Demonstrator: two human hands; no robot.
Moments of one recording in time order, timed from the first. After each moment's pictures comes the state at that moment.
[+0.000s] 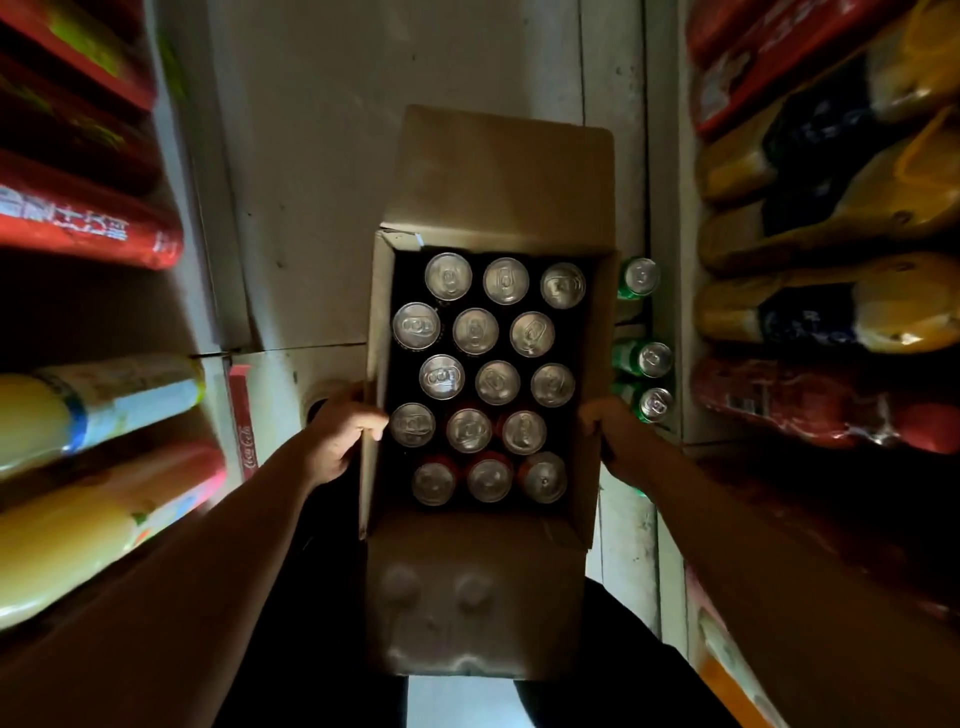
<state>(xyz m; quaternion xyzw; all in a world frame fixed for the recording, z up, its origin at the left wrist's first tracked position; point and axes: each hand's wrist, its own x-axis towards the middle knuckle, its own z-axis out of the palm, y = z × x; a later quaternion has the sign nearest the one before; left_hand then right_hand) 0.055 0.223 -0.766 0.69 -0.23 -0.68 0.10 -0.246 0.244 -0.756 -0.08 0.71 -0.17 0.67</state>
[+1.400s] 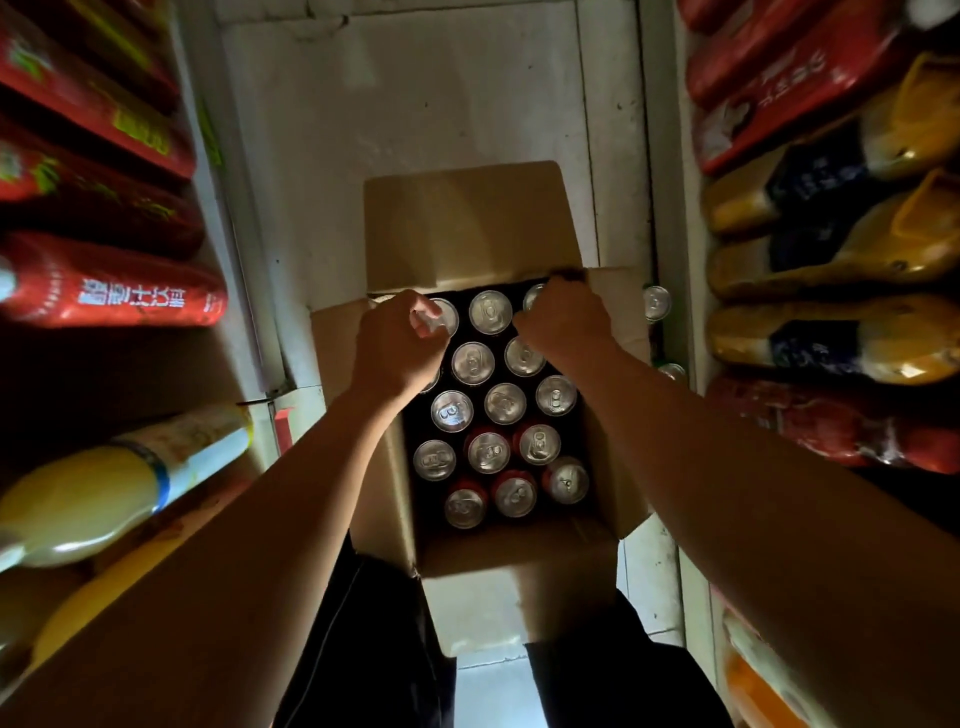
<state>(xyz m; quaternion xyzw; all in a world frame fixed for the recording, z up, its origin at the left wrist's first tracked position) 0.034 0.101 -0.717 0.72 -0.54 -0.41 0.13 -0.149 0.081 -0.711 -0.51 0.77 0.12 0.36</state>
